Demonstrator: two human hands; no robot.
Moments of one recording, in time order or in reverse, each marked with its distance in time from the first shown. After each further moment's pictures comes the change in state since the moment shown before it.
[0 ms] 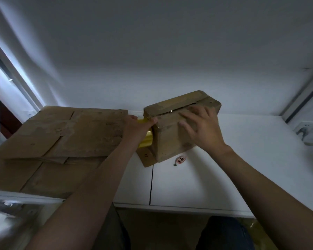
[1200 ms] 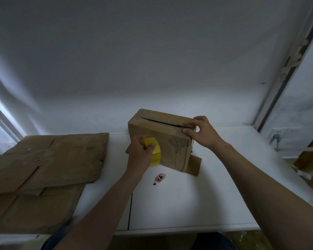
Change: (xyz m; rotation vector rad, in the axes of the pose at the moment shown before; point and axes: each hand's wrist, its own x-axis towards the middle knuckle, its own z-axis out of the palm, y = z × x) left_hand -0.055 0.016 0.083 -0.002 -0.071 0.221; right_hand 0.017 0.089 -0.072 0.354 -0.343 0.512
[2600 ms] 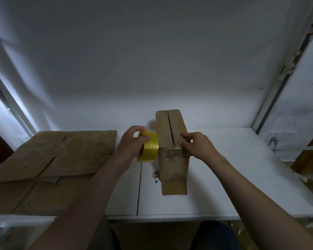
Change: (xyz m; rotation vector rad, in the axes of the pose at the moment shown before) left_hand -0.038 0.038 -0.080 -0.103 -0.123 -0.067; right_hand -0.084 -0.069 0.025 -0.034 -0.051 0.095
